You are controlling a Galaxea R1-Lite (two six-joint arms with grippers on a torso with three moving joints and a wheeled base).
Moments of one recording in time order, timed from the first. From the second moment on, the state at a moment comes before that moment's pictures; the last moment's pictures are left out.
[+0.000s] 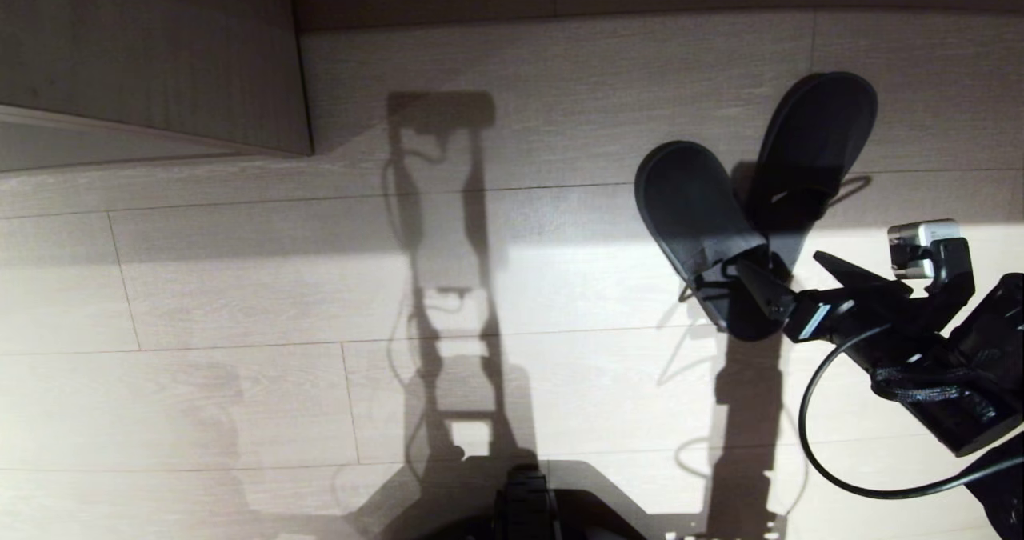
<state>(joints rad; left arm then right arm) 0.00 0.00 0.00 0.00 0.00 0.00 0.13 1.70 -0.33 -1.50 0.06 0.01</state>
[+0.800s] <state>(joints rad) 0.00 0.00 0.00 0.00 0.00 0.00 0.26 1.81 -0.34 -1.50 -0.11 -0.12</state>
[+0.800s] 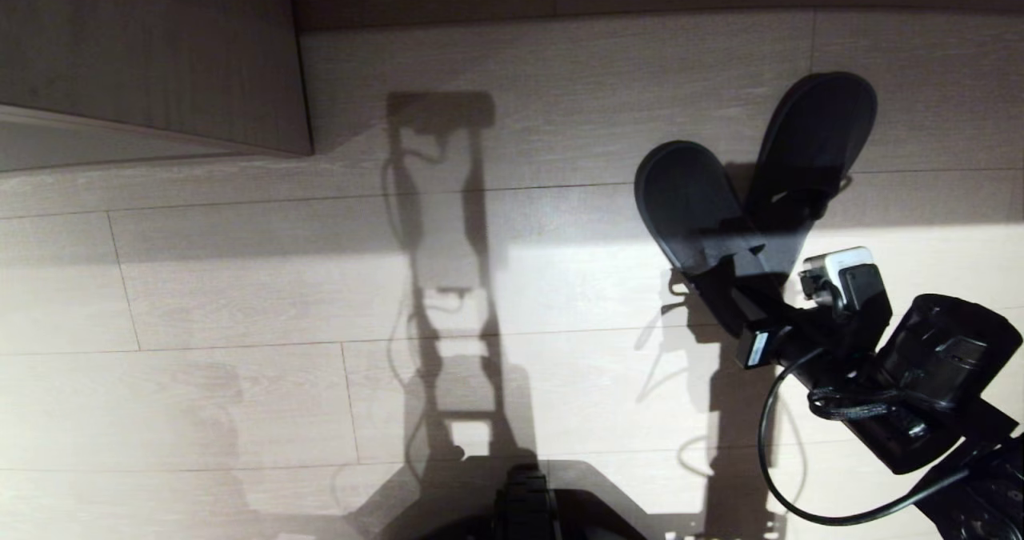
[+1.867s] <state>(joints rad) 0.00 0.00 0.00 0.00 0.00 0.00 0.29 1.94 -0.73 -1.46 -0.28 -0.08</state>
